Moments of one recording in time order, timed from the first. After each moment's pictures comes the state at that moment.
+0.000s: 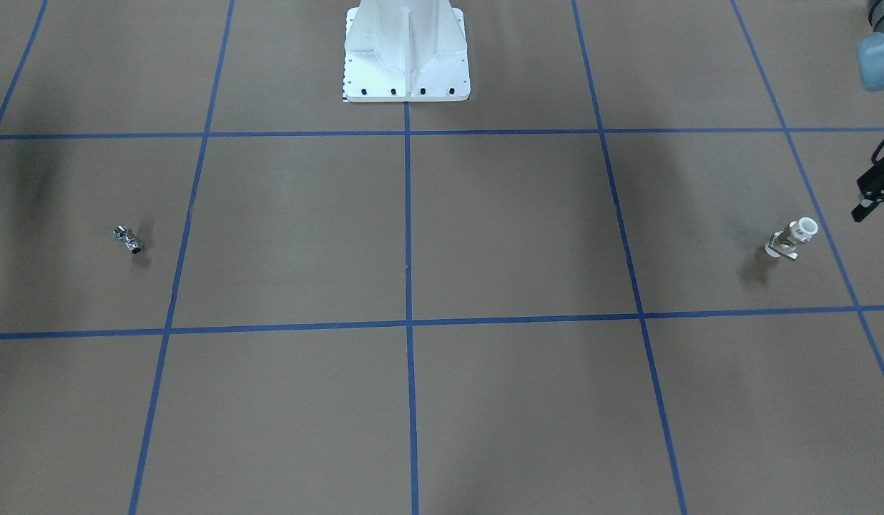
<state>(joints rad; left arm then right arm) -1.31 -1.53 -1.67 -2.13 -2.29 -0.27 1.42 -1.56 1.75 -1.51 2.22 0.14</state>
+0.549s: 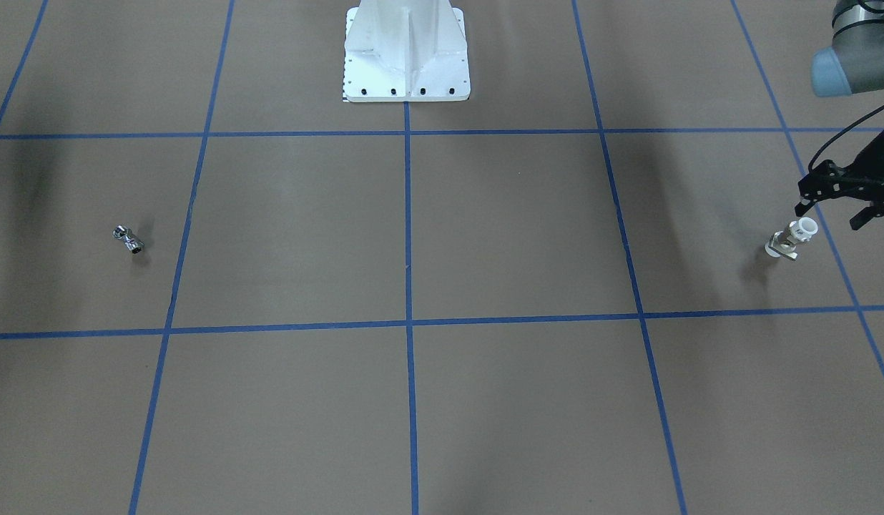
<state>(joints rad) -1.18 -1.46 -1.64 -2.20 -2.22 -0.37 1.42 -1.56 1.74 -1.51 2.22 0.14</state>
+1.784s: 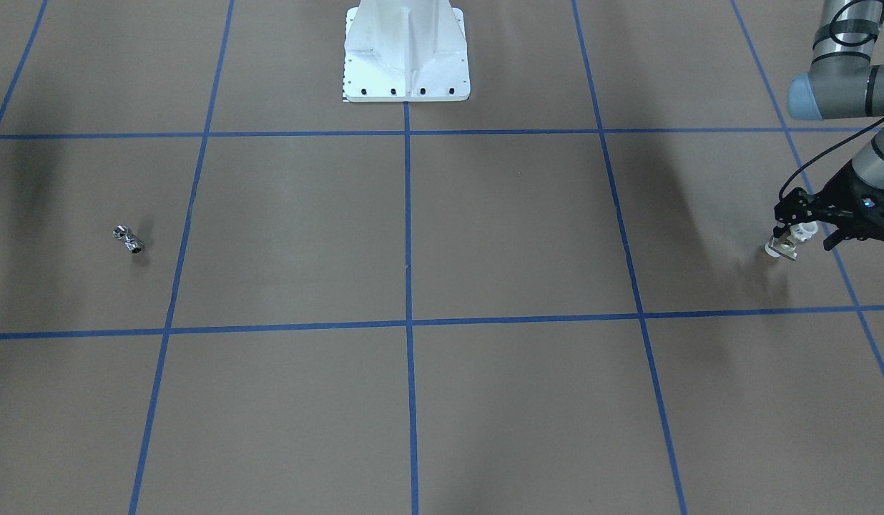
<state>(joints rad) -1.11 -1.52 -1.50 -2.29 -2.18 -0.38 1.41 -1.56 1.74 -1.51 2.22 0.14</state>
